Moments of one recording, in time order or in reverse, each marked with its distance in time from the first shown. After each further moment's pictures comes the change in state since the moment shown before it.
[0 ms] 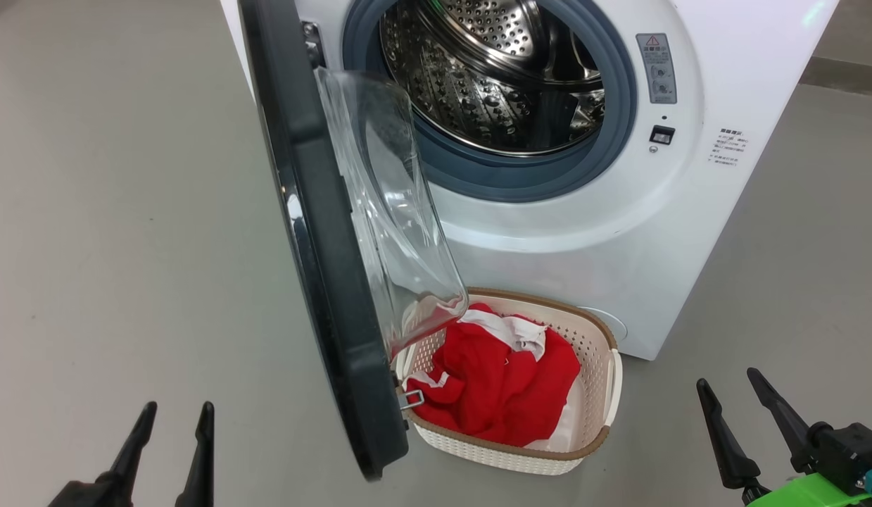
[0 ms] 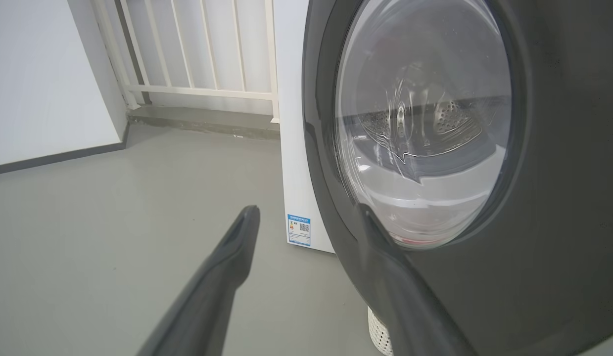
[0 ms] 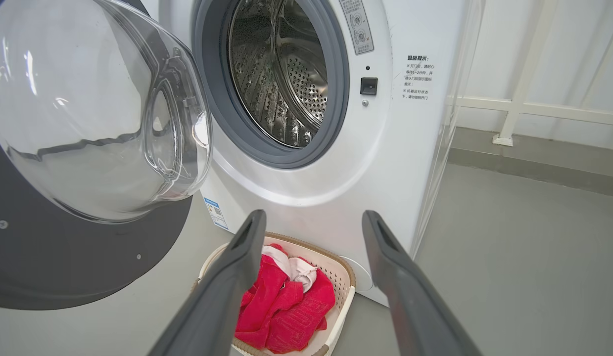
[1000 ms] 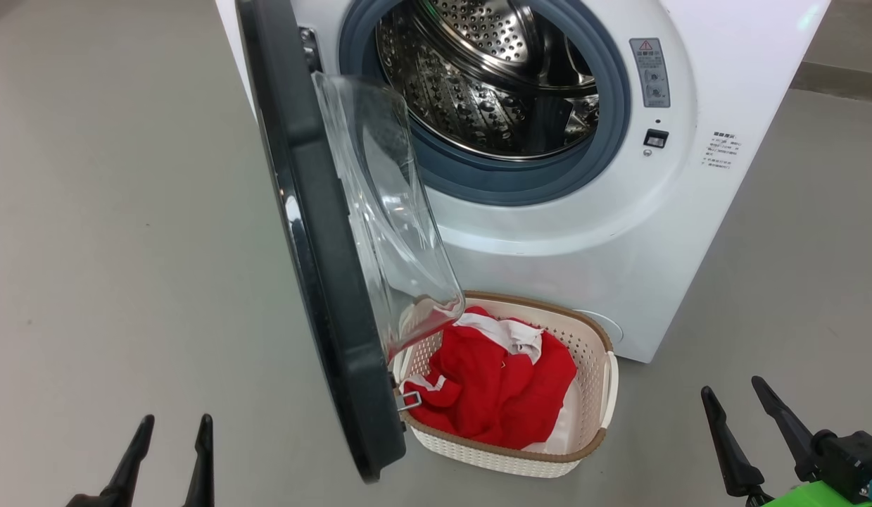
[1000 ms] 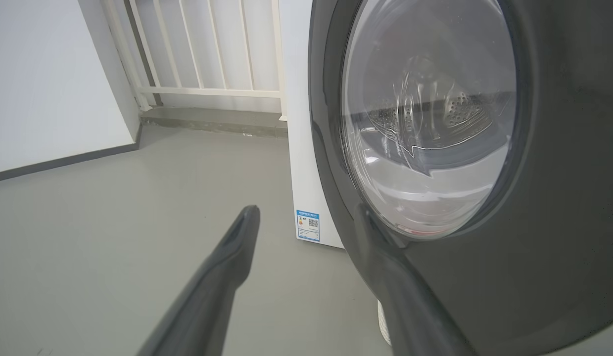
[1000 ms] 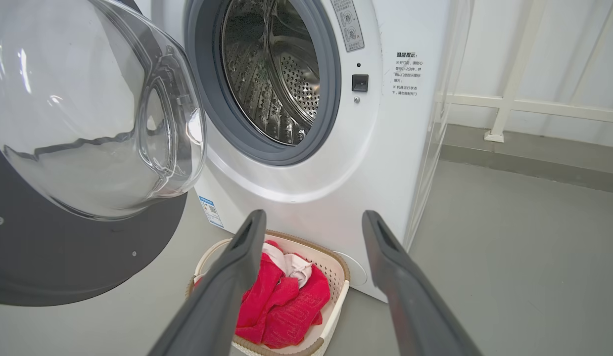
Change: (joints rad) left arm 0.033 -0.057 0.058 -0.011 0.103 0.000 0.000; right arm 0.021 0.004 -0.013 -0.002 -0.001 0.000 0.000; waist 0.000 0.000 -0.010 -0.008
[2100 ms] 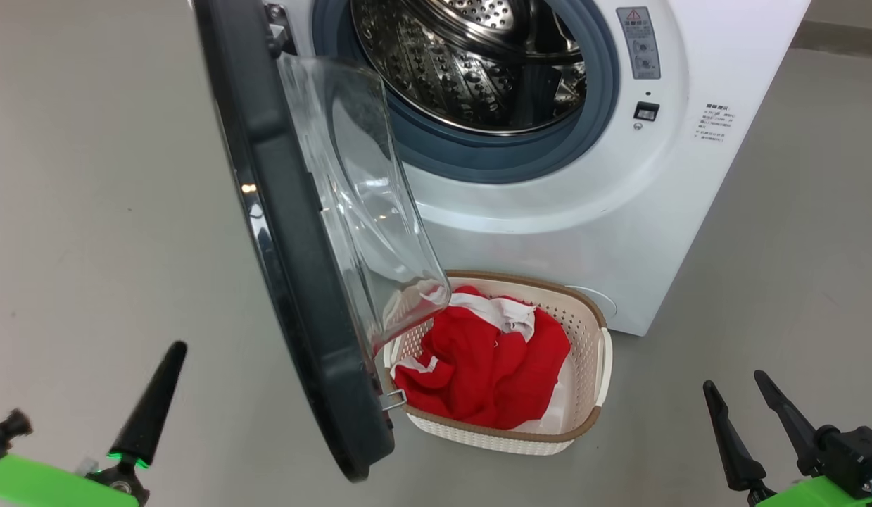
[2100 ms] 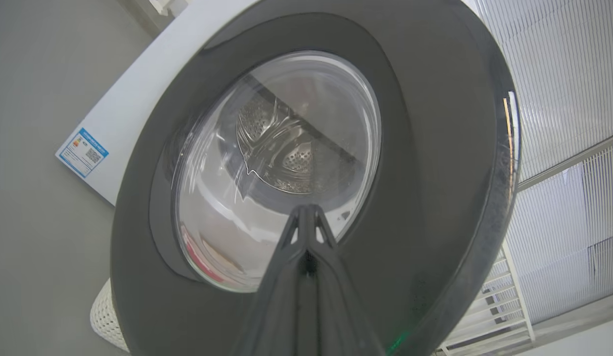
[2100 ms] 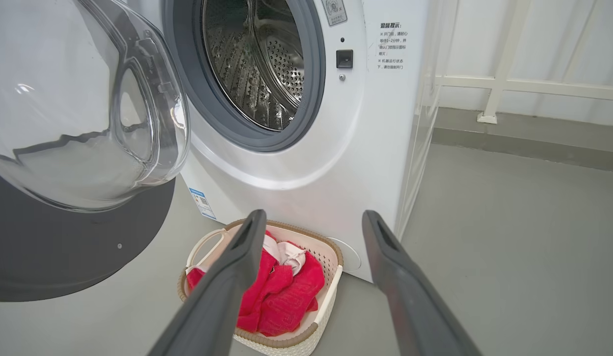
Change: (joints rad) left arm -0.111 0.418 -0.315 -0.248 -1.402 0.000 0.141; right arm -0.006 -0.001 -0.005 -0.005 -0.002 0.000 0.000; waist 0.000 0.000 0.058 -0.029
